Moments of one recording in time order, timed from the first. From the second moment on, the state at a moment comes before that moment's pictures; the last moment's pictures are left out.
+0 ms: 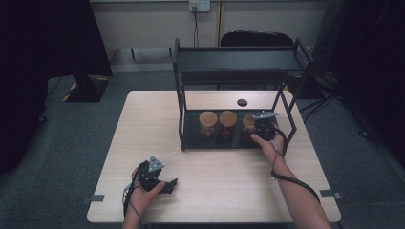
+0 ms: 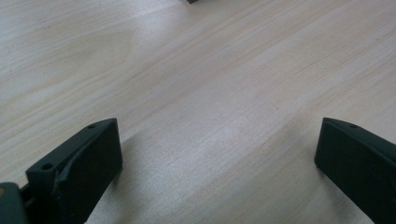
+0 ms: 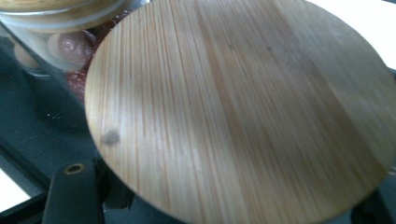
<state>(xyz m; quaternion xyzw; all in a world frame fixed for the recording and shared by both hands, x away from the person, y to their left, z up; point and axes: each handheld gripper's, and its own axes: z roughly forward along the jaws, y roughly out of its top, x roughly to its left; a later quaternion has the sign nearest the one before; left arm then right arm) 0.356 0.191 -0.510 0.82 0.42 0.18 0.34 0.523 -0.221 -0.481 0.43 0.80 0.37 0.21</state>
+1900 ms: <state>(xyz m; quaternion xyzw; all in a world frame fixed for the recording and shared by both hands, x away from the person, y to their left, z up) 0.356 0.191 -0.510 0.82 0.42 0.17 0.34 0.485 -0.219 -0.459 0.45 0.79 0.36 0.22</state>
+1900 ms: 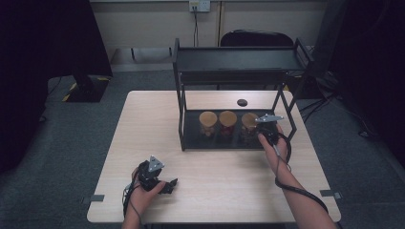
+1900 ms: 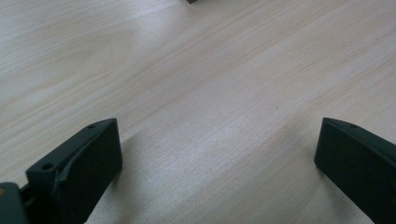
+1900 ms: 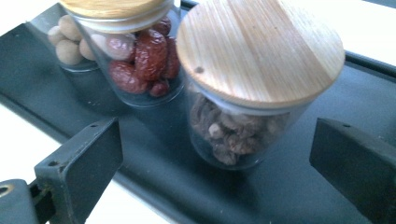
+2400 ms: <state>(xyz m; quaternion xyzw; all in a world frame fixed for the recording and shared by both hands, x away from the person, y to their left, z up) 0.356 0.191 -0.510 0.82 0.42 0.18 0.34 0.458 -0.229 -0.450 0.44 0.79 0.38 0.22</state>
